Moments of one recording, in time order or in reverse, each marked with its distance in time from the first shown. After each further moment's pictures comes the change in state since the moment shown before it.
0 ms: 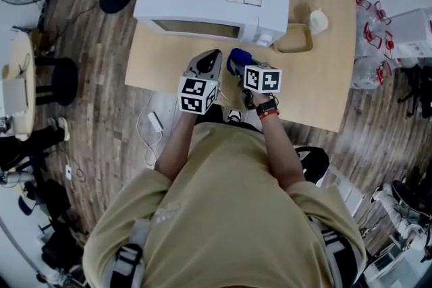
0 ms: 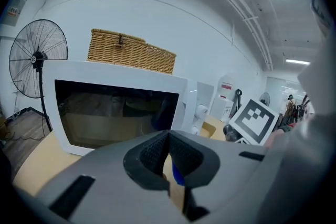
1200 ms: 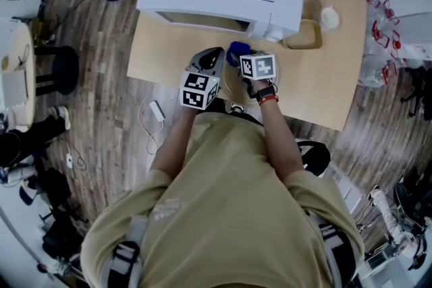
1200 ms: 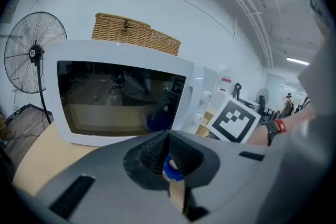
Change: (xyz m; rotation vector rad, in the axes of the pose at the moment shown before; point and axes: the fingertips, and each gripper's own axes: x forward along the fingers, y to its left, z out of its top) left arm 0.008 0.020 -0.035 -0.006 0.095 -0.016; right arm 0.058 -0.016 -0.022 -0.130 0.175 -0.044
